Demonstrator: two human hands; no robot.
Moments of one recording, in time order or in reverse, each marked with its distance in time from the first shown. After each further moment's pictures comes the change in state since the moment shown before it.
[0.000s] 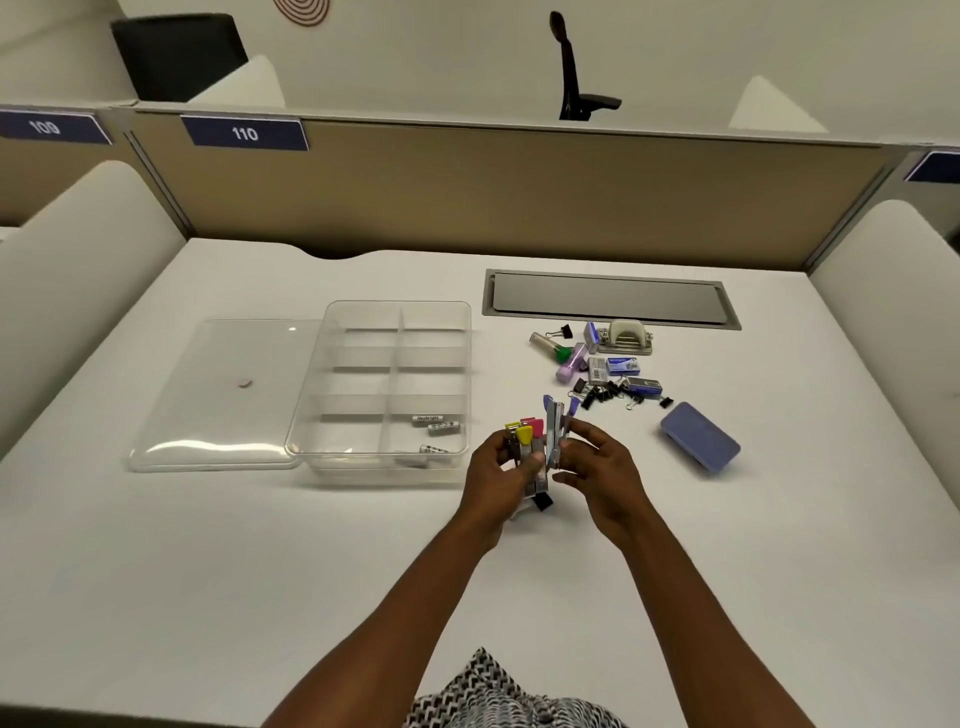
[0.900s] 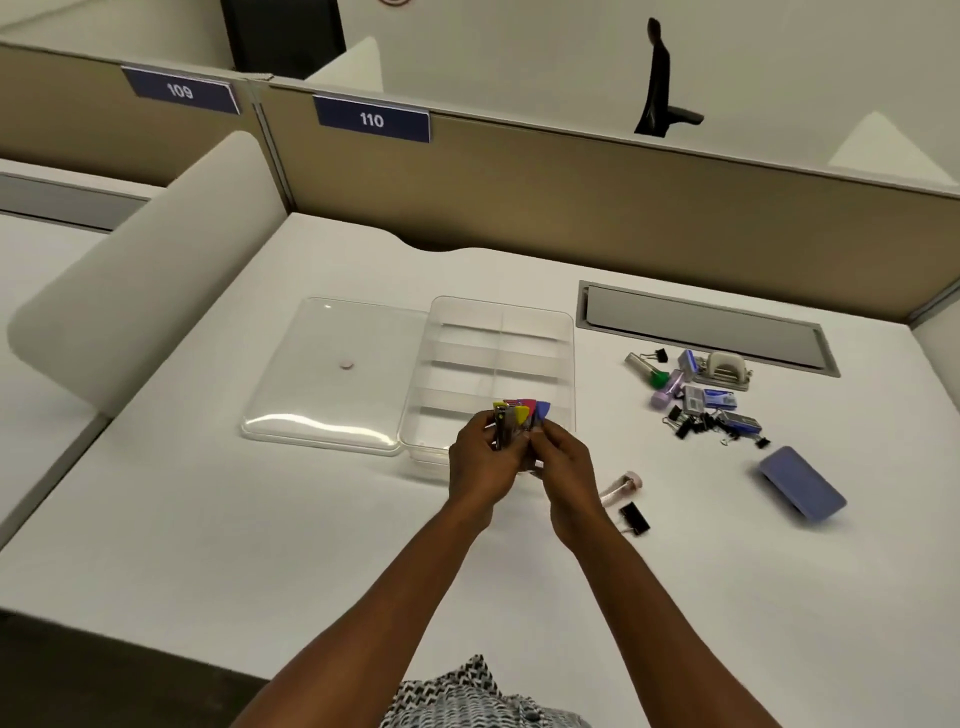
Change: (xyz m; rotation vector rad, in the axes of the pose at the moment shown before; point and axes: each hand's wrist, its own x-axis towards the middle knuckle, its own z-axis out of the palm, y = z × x) left_hand 0.004 0.045 -0.145 0.145 0.284 0.014; right_hand 0.002 0.028 0.189 -0.185 -0.034 -0.063
